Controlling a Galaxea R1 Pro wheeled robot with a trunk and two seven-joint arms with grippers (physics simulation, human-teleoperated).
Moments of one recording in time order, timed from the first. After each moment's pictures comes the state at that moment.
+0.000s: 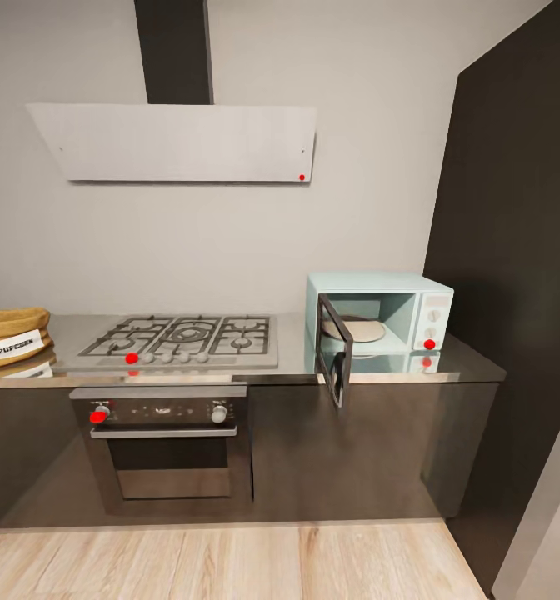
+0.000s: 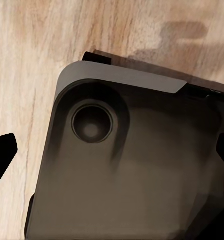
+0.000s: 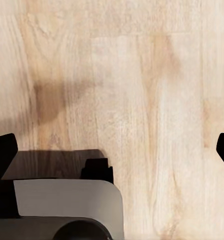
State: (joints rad) left arm 0.00 0.00 0.04 -0.09 0.22 -0.01 0.00; right arm -0.28 -0.11 -0.10 0.03 0.07 -0.04 0.08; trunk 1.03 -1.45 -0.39
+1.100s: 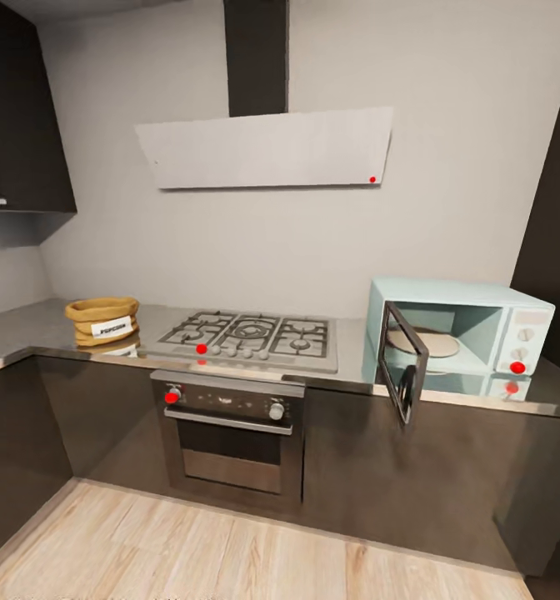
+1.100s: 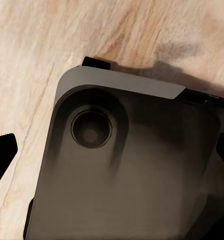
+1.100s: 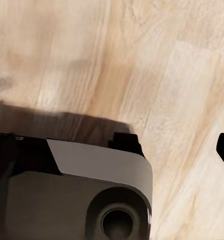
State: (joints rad) left arm 0.00 0.00 0.04 -0.09 0.23 -0.01 0.00; right arm -0.23 0.02 -0.08 0.03 0.19 -0.01 0.01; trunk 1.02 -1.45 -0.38
